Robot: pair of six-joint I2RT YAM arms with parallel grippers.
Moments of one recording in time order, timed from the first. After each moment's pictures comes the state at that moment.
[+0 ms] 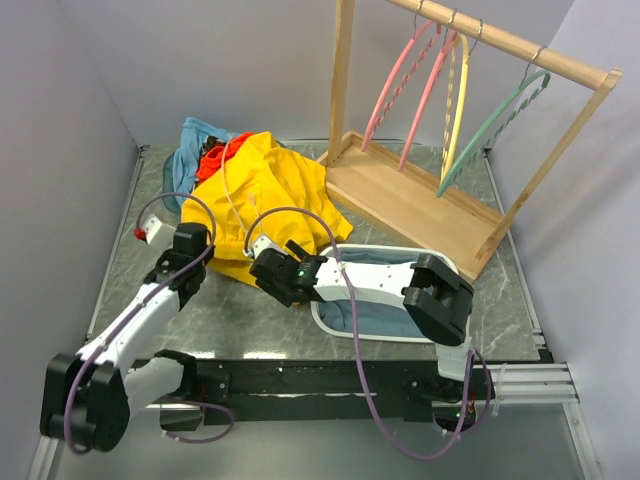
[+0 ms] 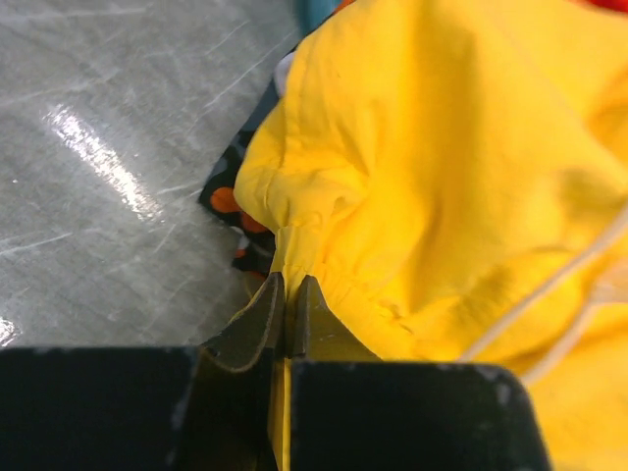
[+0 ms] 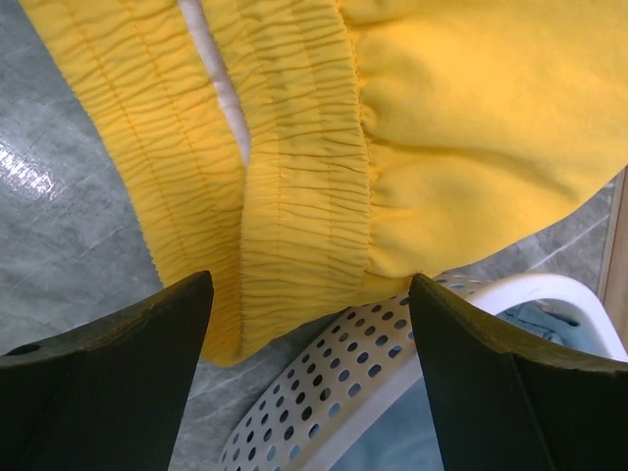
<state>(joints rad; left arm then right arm) -0.23 1.07 0.57 -0.18 -0.53 -1.06 1.14 1.89 1.37 -0.52 0.53 0.09</state>
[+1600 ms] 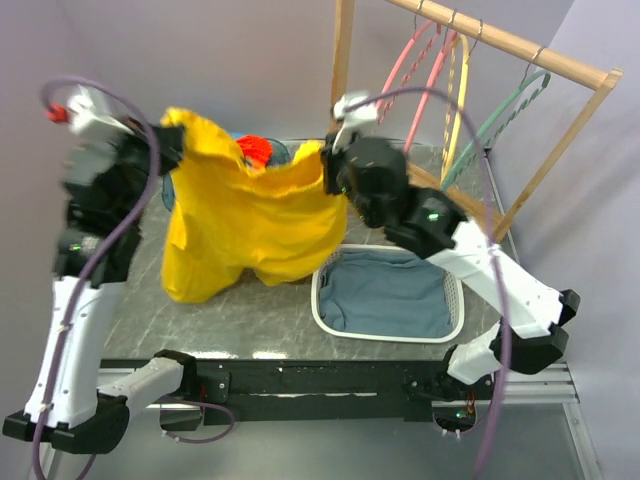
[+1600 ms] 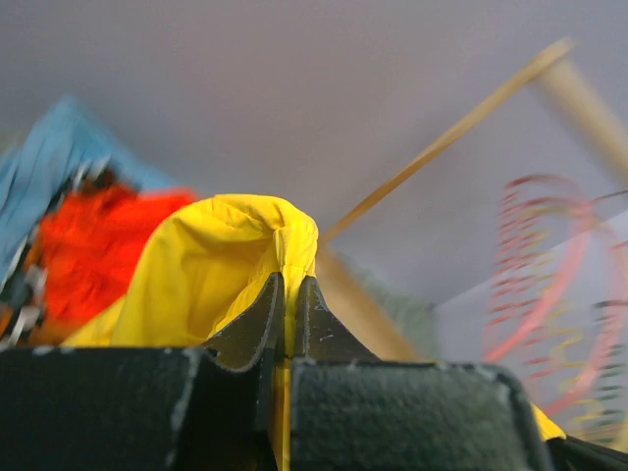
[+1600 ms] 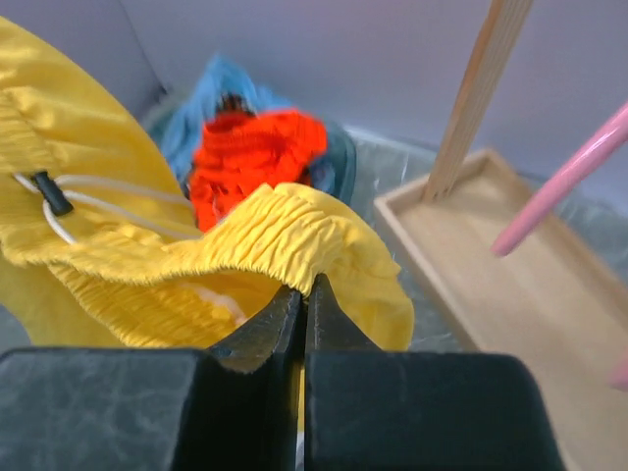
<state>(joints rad) -0.23 1.06 1.64 -0.45 -0.16 -0.63 1.00 1.48 1.95 -0.61 0.61 0.13</state>
